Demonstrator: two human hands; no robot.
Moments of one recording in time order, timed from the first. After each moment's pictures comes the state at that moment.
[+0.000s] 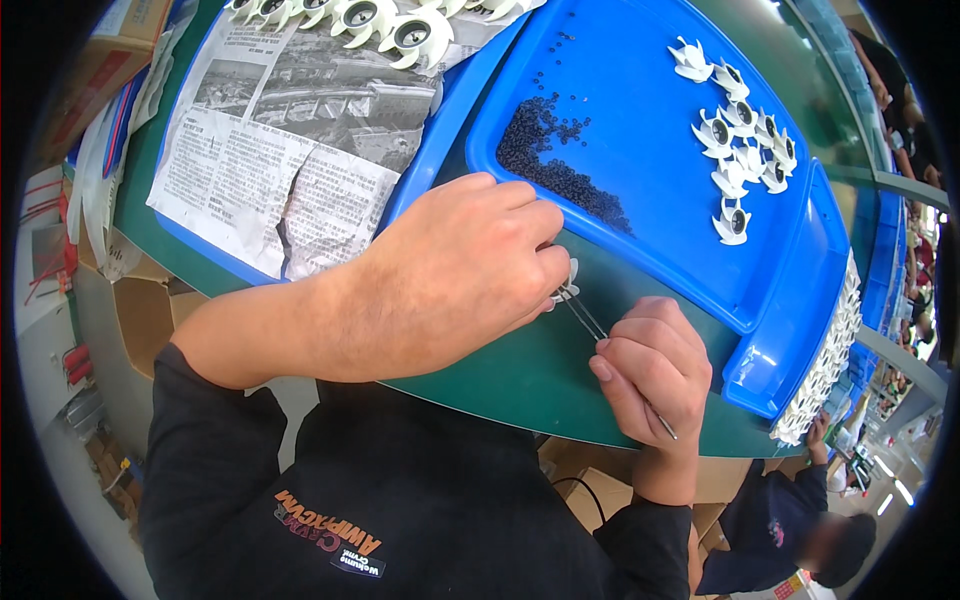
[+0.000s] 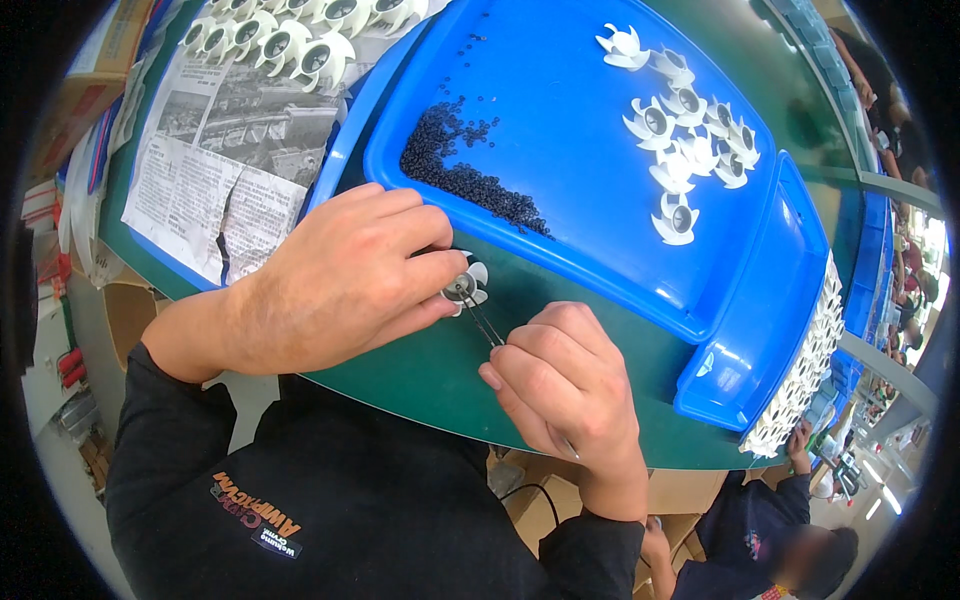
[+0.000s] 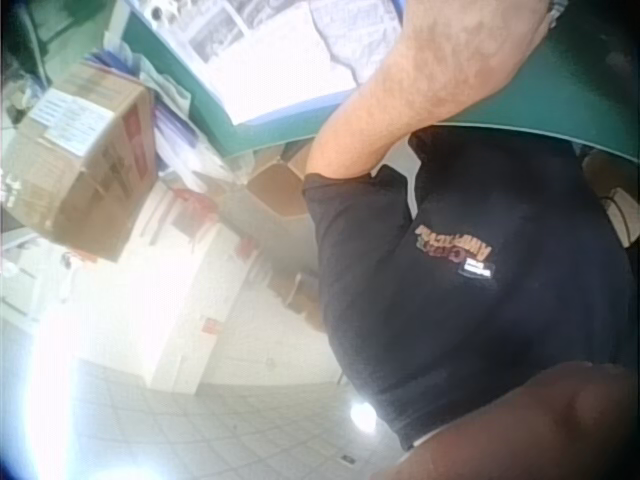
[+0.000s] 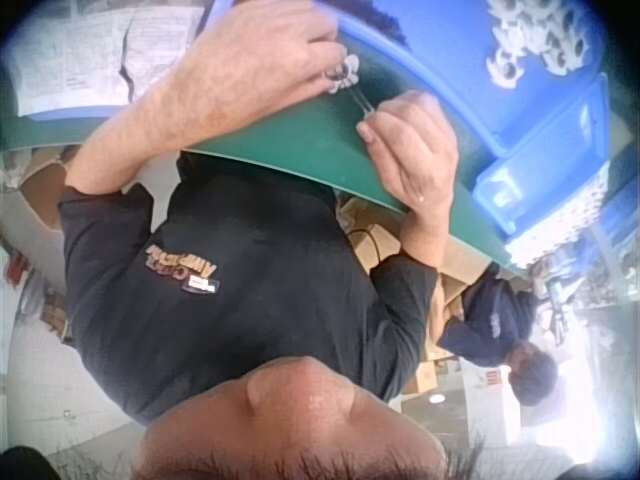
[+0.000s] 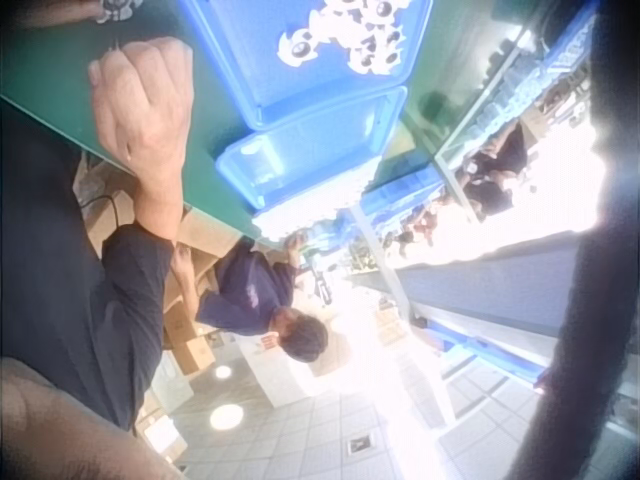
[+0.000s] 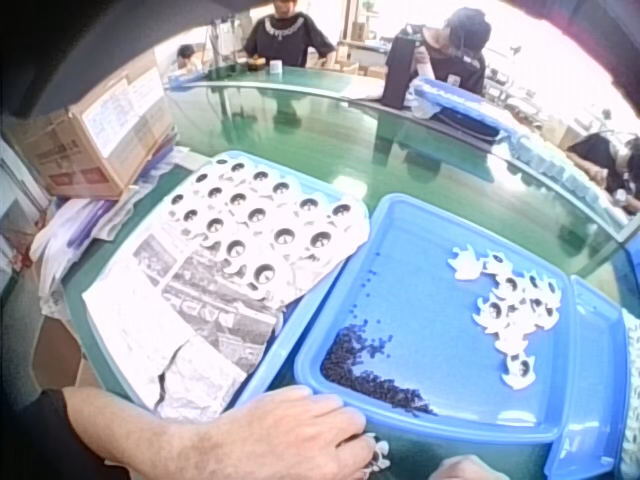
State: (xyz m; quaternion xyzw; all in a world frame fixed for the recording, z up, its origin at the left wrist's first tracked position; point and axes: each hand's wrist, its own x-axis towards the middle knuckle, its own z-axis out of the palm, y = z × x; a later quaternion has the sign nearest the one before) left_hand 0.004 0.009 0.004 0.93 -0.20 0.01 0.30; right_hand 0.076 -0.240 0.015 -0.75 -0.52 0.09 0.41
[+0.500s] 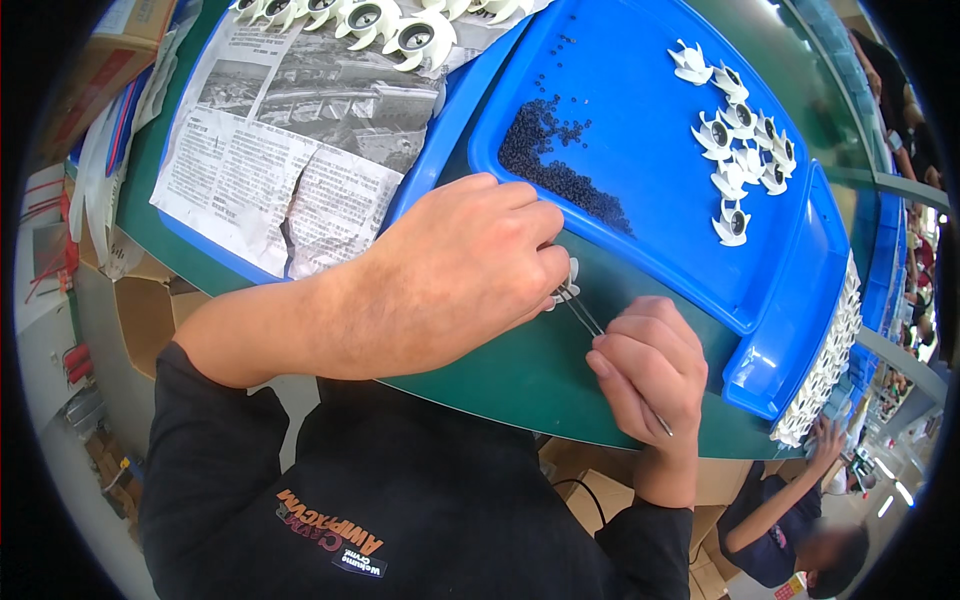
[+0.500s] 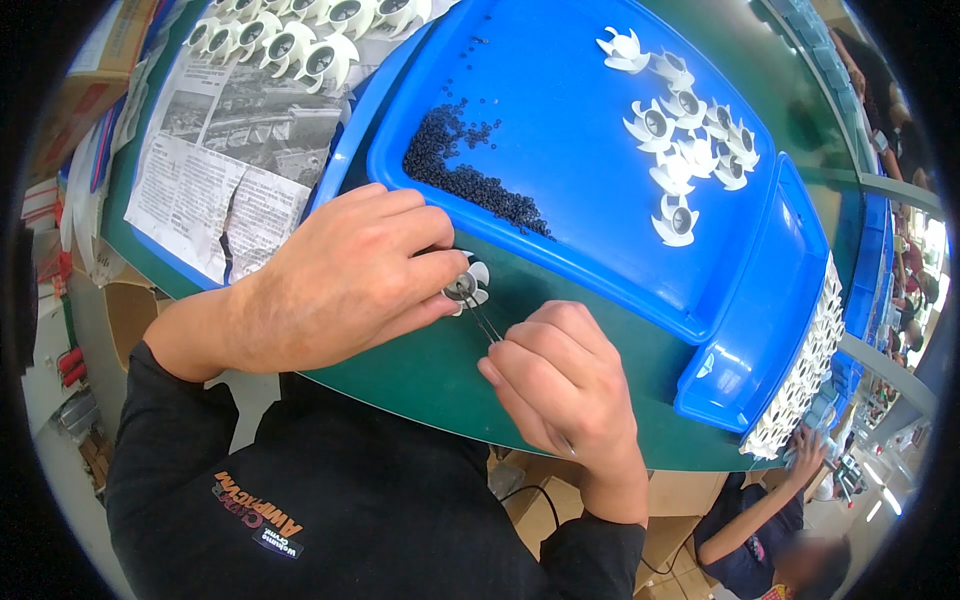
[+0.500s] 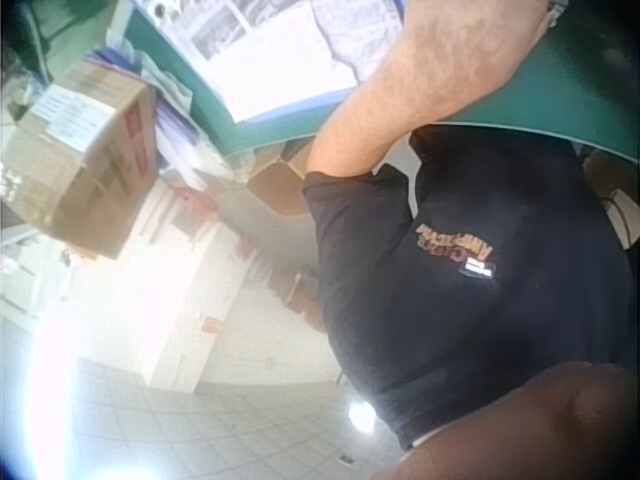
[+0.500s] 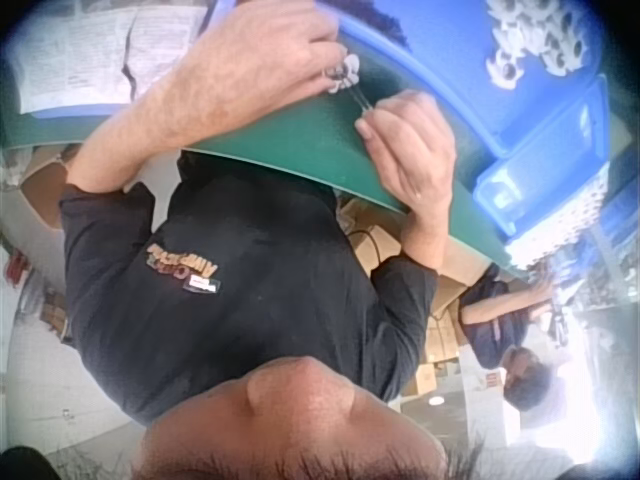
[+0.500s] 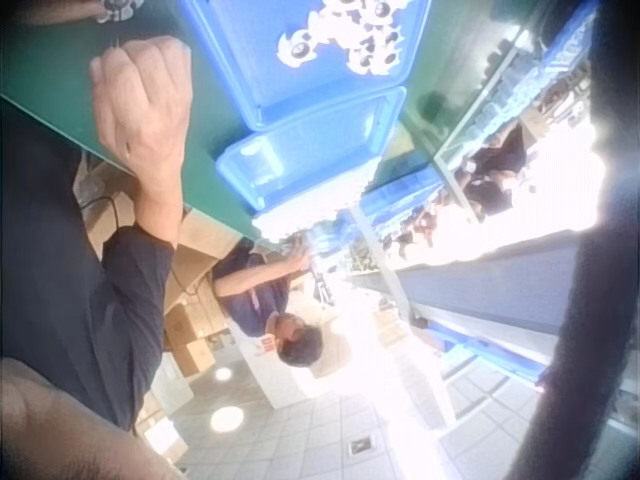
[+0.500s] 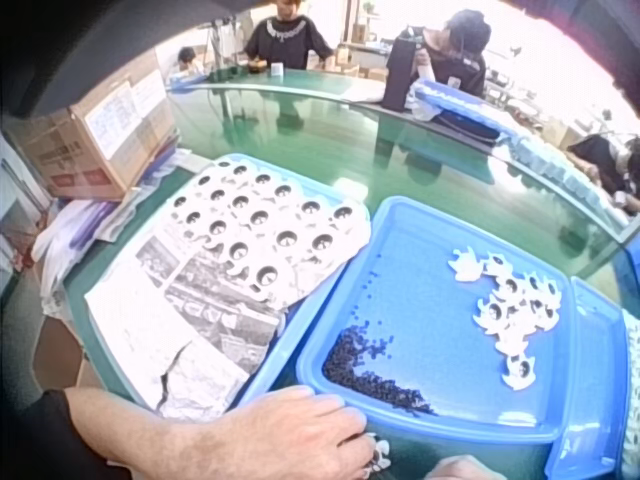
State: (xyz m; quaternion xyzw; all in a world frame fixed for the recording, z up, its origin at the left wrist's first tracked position) left_hand 0.004 0.009 0.004 0.93 -0.20 0.02 0.30; right_hand 0.075 -0.239 0.012 -0.74 -0.52 0.09 0.41
